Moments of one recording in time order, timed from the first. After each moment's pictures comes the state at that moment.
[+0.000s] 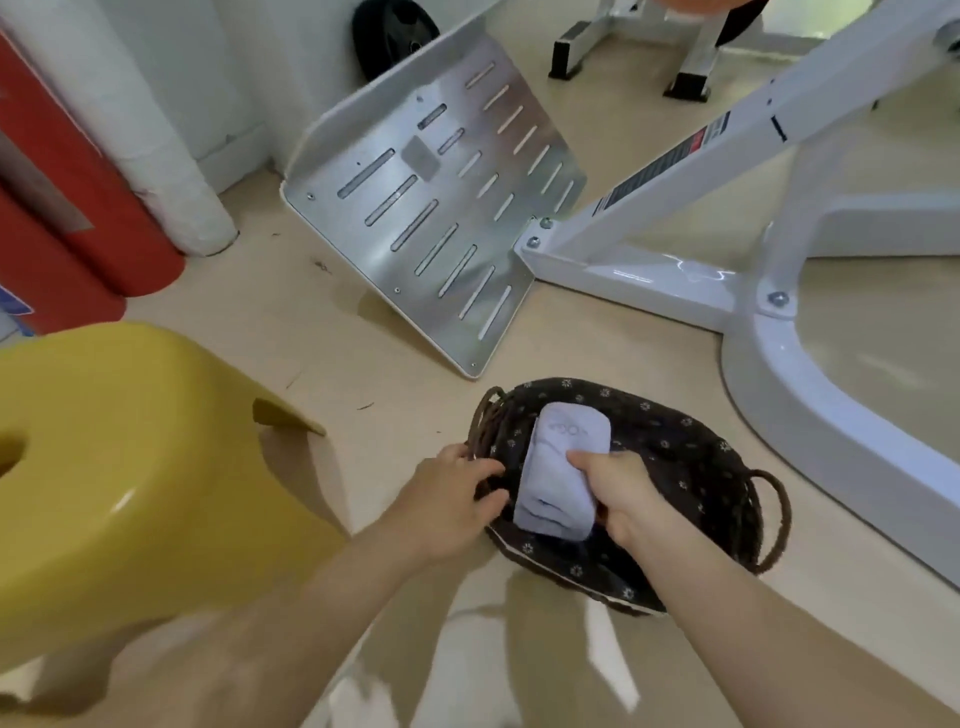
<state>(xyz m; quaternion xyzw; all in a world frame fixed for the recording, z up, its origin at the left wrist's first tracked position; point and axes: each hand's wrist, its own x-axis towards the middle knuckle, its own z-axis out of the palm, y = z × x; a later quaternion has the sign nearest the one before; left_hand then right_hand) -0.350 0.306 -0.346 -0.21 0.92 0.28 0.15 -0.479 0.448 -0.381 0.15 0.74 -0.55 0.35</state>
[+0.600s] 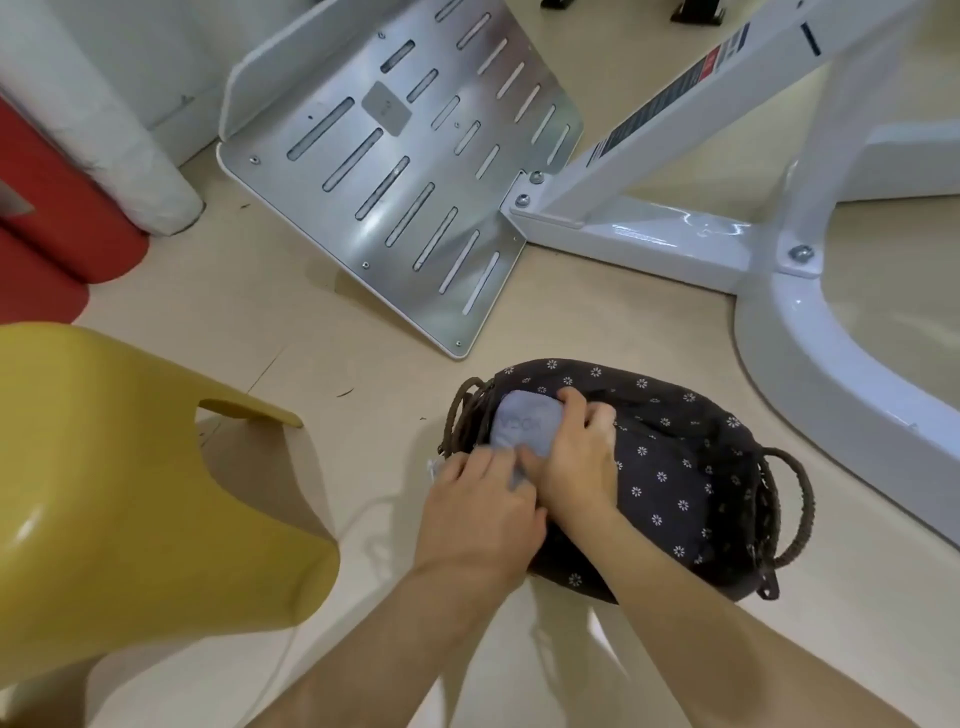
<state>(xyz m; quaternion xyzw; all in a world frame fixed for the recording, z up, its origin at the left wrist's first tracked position) -0.371 0.359 -0.380 -0.10 0.99 0.02 0.01 -0.476 0.424 -0.422 -0.14 0.93 -0.29 0.14</state>
